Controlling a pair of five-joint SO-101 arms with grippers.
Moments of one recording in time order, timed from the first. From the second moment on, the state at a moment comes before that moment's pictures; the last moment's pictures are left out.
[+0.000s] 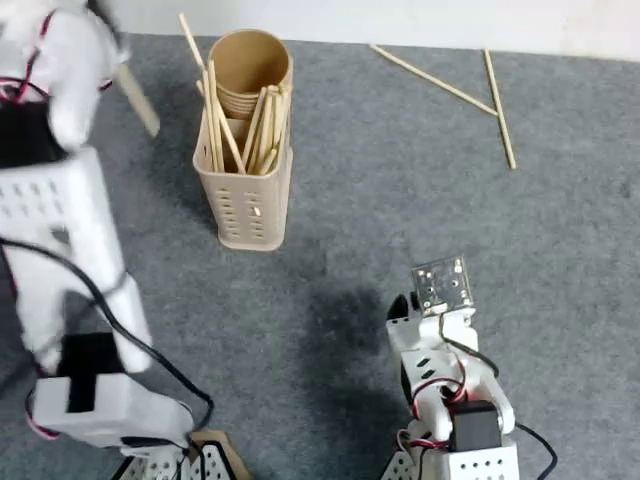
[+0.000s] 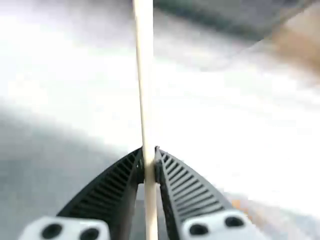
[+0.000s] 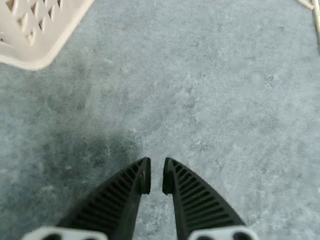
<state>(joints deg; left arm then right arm) -11.4 2.5 -47.5 67.2 18.2 -13.2 -104.2 90.2 60.9 11.1</state>
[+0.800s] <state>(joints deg) 5.8 17.9 -55.8 68.7 7.2 -13.2 -104.2 90.7 60.7 11.5</state>
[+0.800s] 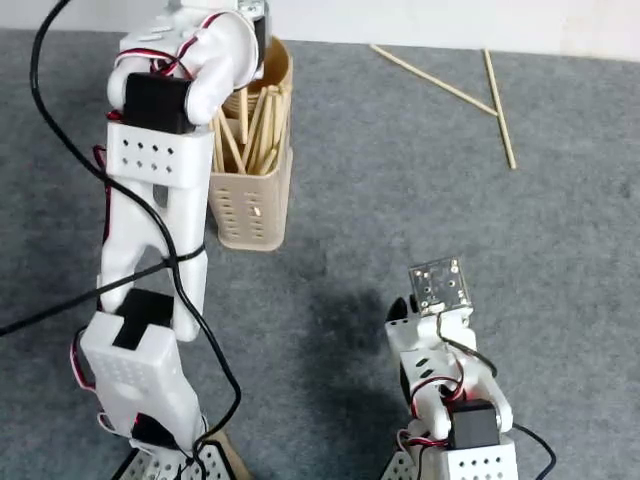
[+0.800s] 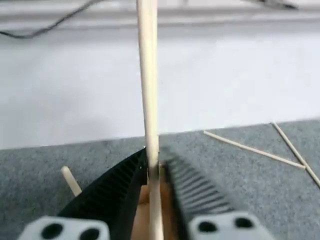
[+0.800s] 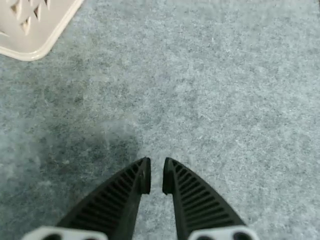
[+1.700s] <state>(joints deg) -21.9 1.8 -57.9 101.7 7.1 4.2 -87.9 73.6 55.1 18.7</state>
